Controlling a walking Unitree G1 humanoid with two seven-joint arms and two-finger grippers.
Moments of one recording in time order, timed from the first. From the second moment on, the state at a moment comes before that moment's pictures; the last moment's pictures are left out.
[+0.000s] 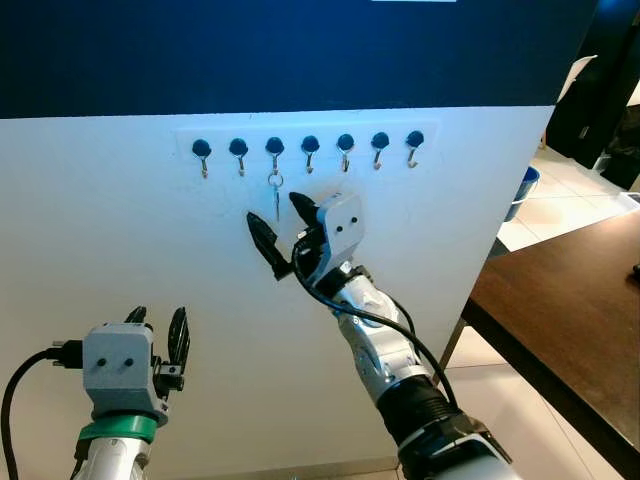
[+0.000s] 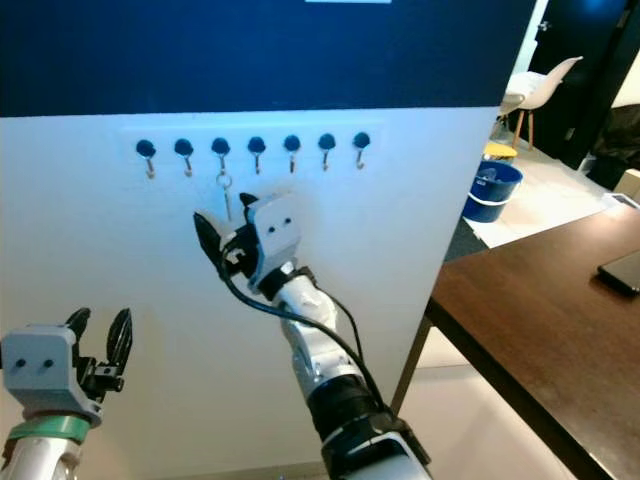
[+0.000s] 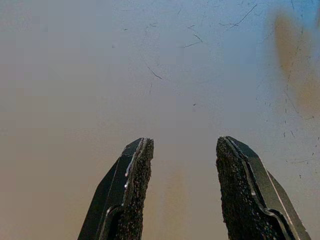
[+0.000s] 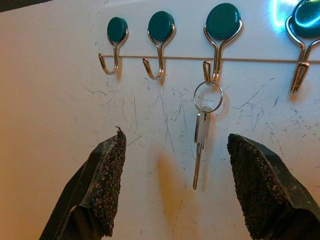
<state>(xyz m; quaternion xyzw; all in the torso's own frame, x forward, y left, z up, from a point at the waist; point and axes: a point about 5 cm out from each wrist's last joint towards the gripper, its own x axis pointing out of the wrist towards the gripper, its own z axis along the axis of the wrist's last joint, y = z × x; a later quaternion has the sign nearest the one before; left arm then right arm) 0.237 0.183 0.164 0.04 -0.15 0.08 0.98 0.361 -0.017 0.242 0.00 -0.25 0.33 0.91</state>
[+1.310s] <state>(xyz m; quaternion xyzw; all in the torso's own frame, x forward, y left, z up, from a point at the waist) 0.234 0.181 0.166 0.03 -0.15 0.09 0.98 0.360 -0.015 0.238 0.01 -0.25 0.34 0.91</state>
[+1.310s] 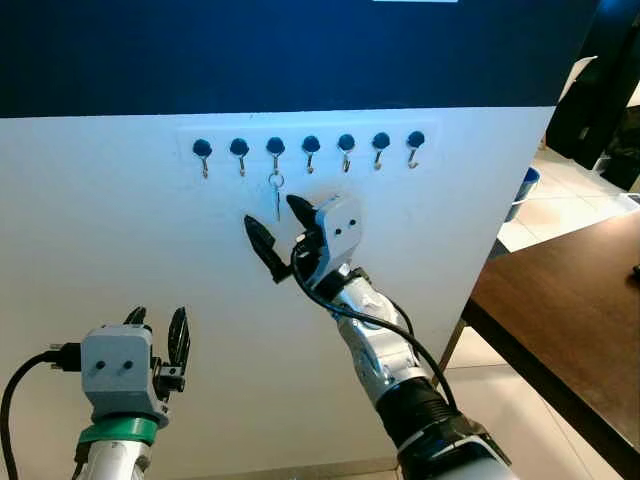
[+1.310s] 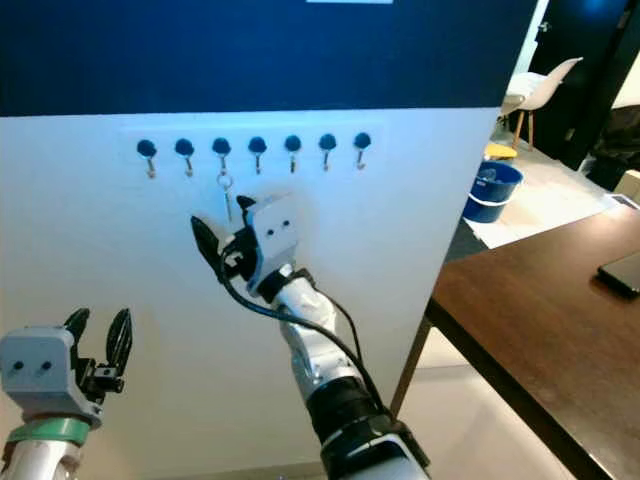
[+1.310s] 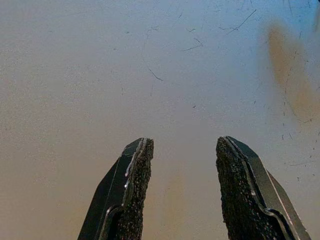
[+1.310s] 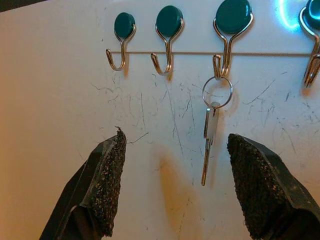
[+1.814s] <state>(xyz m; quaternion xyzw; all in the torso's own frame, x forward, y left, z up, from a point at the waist) 0.234 0.181 0.166 0.03 -0.15 0.09 0.98 0.366 -0.018 0.250 0.02 -0.26 0.31 0.91</state>
